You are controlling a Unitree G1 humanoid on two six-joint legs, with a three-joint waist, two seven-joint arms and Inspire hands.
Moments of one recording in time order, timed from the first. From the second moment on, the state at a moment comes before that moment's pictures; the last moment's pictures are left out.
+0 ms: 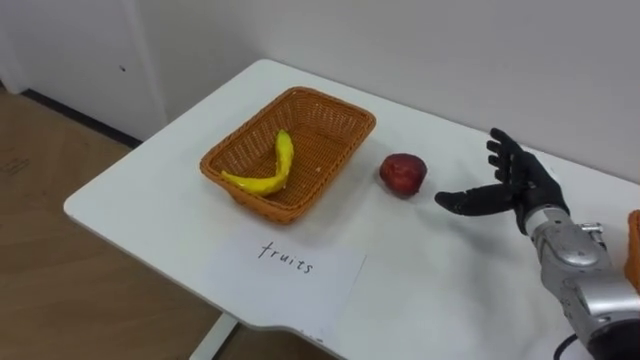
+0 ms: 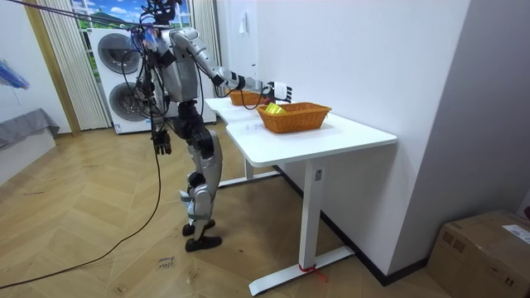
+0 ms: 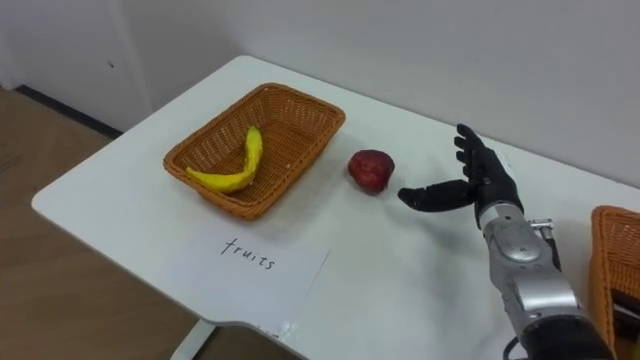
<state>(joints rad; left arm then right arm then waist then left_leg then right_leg) 0.48 0.23 0.05 0.87 0.27 0.11 0.12 -0.29 -0.48 0.18 0.62 0.28 0.00 -0.08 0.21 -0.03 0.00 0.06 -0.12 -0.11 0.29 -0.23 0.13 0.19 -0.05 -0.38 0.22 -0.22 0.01</state>
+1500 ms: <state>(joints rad) 0.34 0.31 -0.12 0.85 0.10 0.08 0.15 -0.56 -0.51 0.23 0.98 0.25 -0.06 -0.18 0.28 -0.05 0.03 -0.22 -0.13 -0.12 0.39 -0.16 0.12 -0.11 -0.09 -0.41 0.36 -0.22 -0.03</state>
